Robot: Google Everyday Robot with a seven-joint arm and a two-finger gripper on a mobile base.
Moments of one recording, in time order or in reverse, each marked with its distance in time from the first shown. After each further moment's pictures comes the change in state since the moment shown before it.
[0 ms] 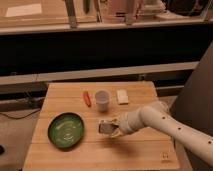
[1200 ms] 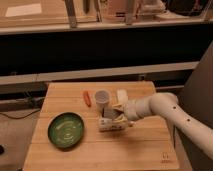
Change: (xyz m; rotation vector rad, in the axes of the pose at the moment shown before) arm 0.007 -0.069 -0.037 0.137 -0.138 -0.061
